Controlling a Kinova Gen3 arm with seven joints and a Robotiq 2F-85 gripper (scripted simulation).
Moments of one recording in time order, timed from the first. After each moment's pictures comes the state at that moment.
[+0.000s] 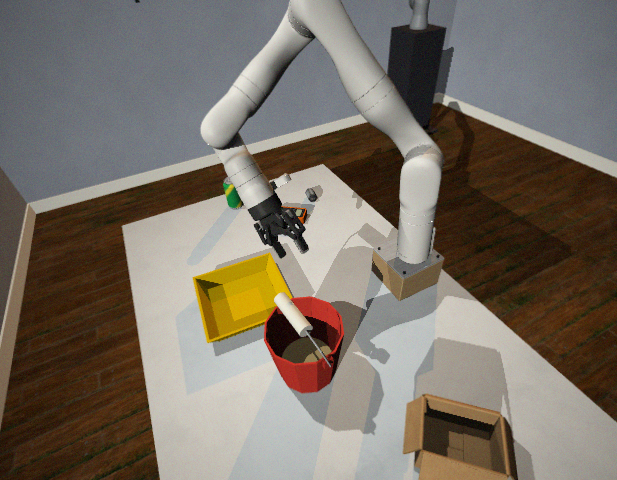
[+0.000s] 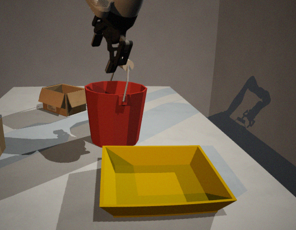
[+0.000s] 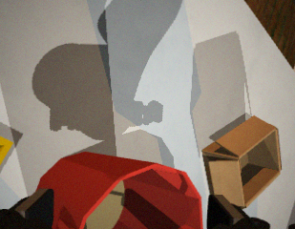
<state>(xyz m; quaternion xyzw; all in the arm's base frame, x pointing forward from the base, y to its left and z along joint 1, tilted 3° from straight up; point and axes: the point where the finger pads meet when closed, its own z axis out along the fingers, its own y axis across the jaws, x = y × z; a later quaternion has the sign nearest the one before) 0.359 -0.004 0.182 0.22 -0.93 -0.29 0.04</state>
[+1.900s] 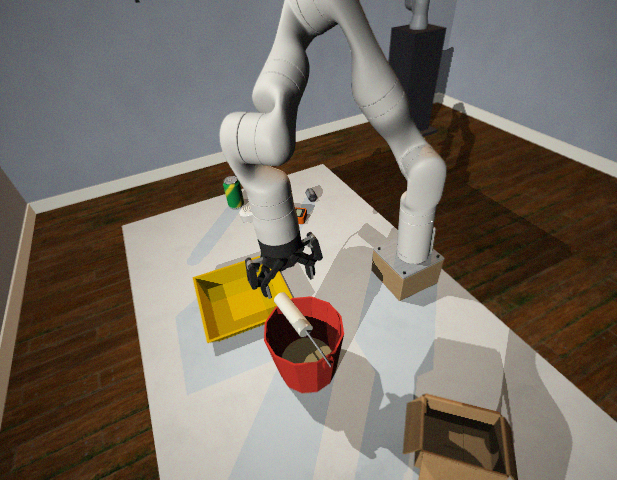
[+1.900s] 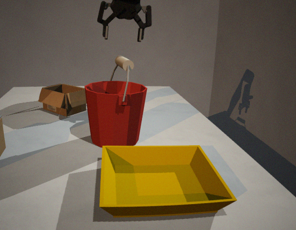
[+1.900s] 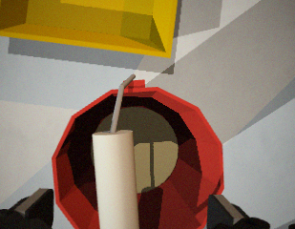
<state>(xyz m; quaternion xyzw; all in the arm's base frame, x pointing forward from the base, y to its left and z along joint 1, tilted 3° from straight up) 0.413 0.116 0.220 0.72 -0.70 0.01 0.00</state>
